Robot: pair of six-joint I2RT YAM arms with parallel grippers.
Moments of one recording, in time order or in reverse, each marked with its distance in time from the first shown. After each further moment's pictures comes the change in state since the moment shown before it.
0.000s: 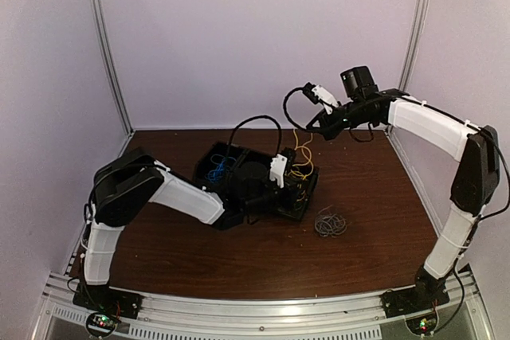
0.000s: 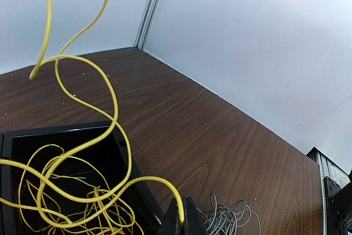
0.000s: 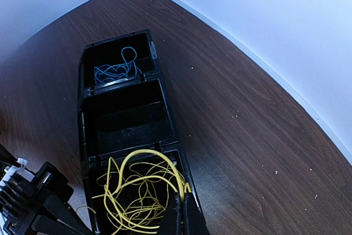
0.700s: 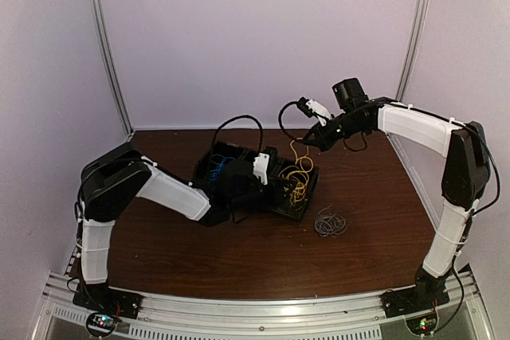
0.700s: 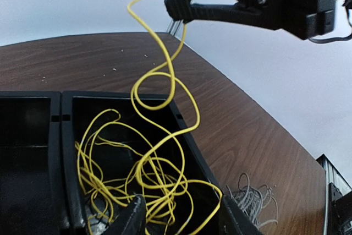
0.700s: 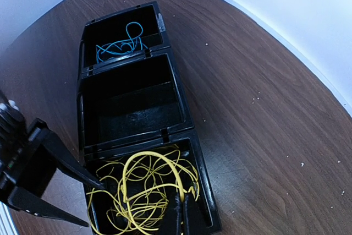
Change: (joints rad) left arm 0.060 -0.046 -0.081 -0.052 -0.019 -0.098; right arm 0.000 0.082 -0.026 0.007 -0.042 0.002
